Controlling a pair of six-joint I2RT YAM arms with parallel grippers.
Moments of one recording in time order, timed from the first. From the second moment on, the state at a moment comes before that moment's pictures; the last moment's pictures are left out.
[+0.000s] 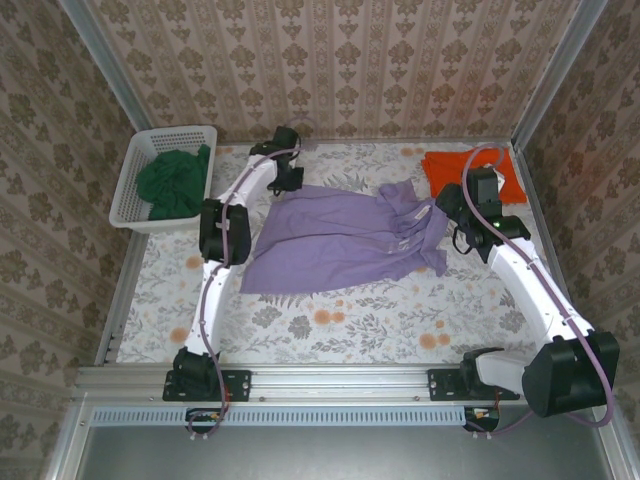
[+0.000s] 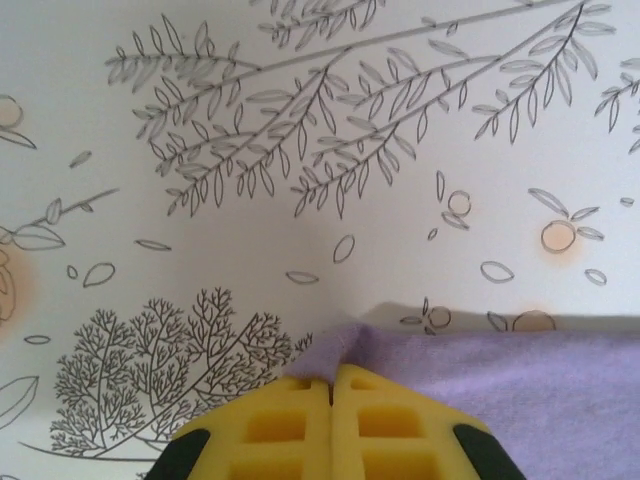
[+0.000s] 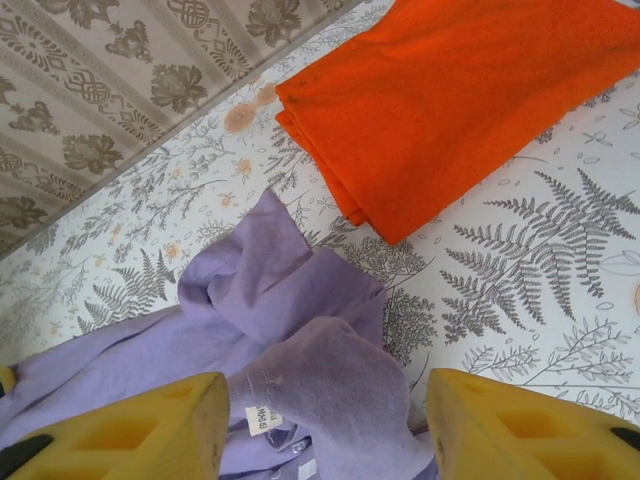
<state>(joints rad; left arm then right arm) -0.37 2.60 2.38 -0.90 -0.03 -0.19 0.11 1.21 1.02 -0.48 0.23 0.66</state>
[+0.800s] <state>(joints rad) -0.22 2.27 2.17 -0.73 -0.36 -0.21 0.23 1.97 1.68 -0.57 -0.02 0.58</state>
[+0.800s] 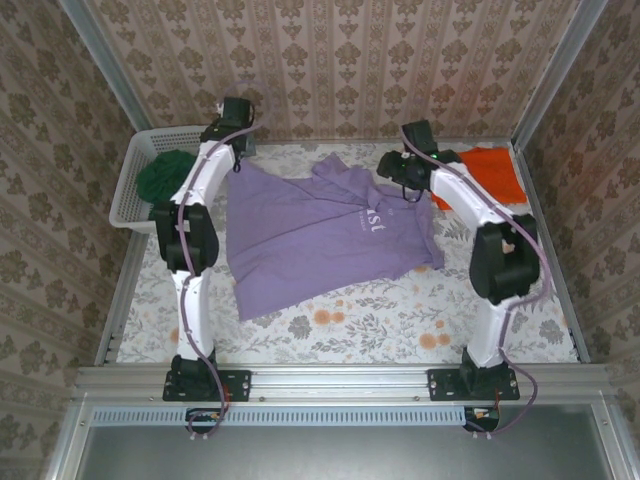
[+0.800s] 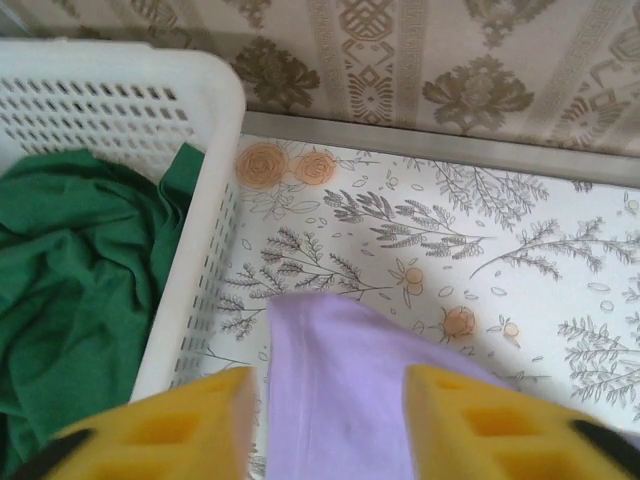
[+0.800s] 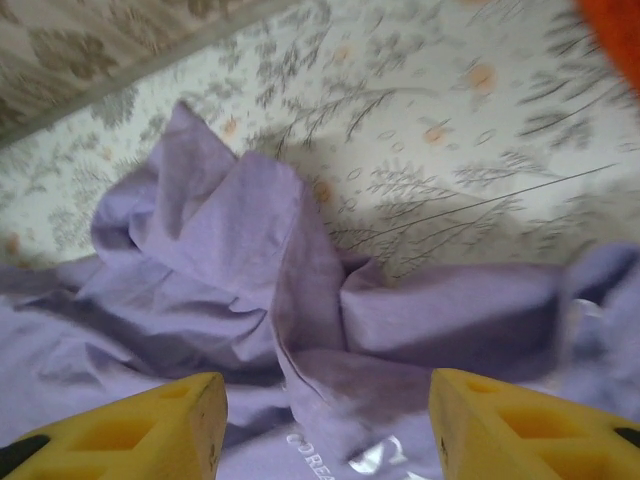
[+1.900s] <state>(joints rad) -0.43 1.74 1.03 -0.44 -0.24 -0.51 0.25 2.63 2.38 -0.72 -0.06 0.41</state>
